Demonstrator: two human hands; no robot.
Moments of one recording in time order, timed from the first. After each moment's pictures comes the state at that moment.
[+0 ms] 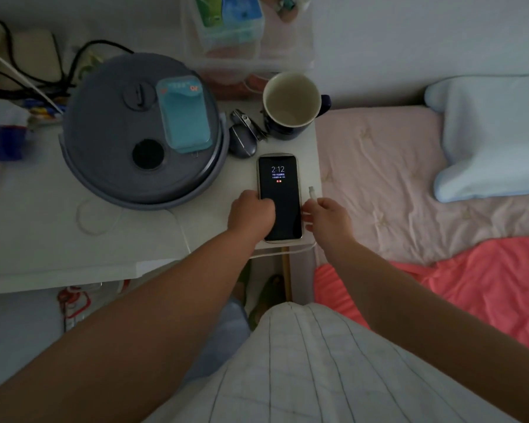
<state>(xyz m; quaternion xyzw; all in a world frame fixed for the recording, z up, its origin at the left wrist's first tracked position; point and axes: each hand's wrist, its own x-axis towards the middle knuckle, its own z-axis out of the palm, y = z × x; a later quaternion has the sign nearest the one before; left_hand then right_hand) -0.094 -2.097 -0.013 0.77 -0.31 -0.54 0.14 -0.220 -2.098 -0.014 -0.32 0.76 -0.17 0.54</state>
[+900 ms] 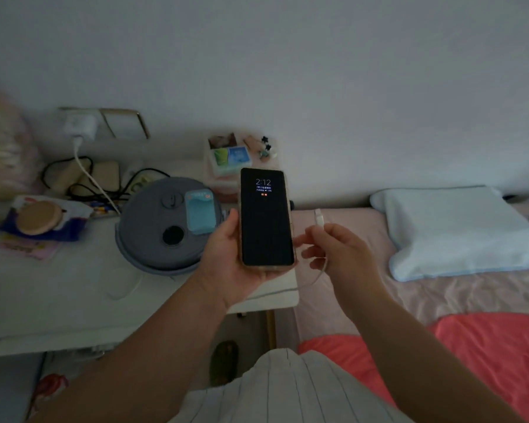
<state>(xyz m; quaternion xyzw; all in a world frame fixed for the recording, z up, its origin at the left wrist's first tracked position) -0.080 -2.067 0.171 0.33 -0.02 -0.82 0.47 -0.231 -2.067 0.210 -0.43 0.63 -0.33 0.56</state>
